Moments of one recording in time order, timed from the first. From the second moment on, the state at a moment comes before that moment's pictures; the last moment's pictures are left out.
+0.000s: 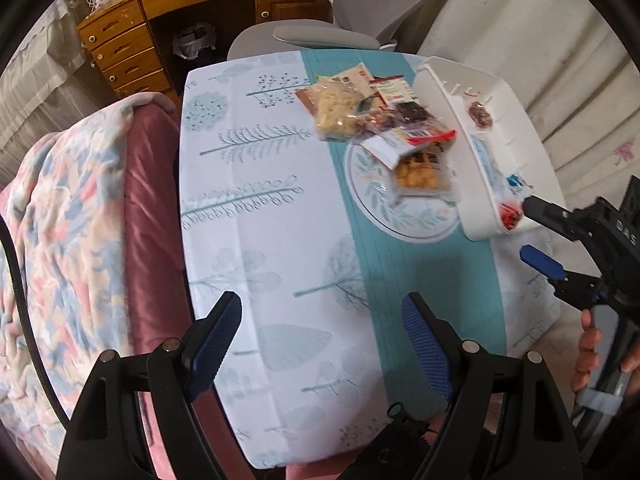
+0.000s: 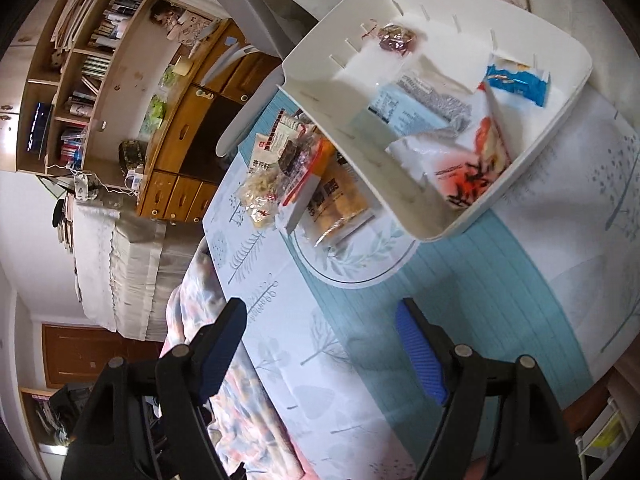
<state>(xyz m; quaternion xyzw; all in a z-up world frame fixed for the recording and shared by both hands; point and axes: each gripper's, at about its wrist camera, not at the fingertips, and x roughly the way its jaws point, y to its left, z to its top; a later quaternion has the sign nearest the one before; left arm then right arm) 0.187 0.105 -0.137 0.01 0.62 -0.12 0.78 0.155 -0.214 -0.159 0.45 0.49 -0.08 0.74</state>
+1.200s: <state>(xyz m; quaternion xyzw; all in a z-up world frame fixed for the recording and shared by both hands) 0.434 0.023 -0.241 0.03 0.65 -0.13 0.75 0.314 -0.180 -0.192 0.21 0.51 -0.06 0.83</state>
